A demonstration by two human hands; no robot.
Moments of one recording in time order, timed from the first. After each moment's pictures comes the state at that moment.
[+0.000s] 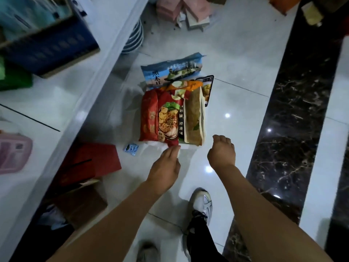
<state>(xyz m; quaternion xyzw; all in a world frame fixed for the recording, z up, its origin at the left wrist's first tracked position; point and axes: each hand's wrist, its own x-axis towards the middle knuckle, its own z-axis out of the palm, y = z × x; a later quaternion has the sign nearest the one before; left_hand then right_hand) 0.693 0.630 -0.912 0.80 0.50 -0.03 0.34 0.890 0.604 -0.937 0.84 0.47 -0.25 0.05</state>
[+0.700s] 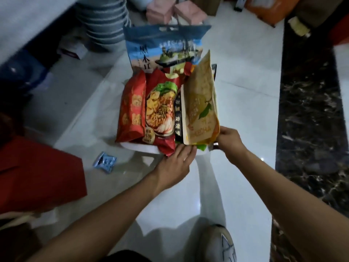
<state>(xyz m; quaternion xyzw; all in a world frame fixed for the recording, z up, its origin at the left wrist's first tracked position) 0.714 0.650 -1.149 0.96 0.27 0.03 0.01 0.916 0.639 -1.105 0.76 0.21 -0.46 -0.41</state>
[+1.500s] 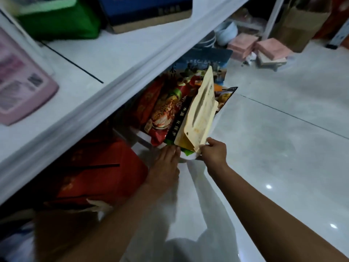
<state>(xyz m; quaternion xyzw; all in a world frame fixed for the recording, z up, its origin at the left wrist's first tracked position) 0.540 0.734 -1.119 0.84 0.54 -0.06 -0.01 0.707 0.766 -1.120 0.69 0.26 -0.50 -0.46</state>
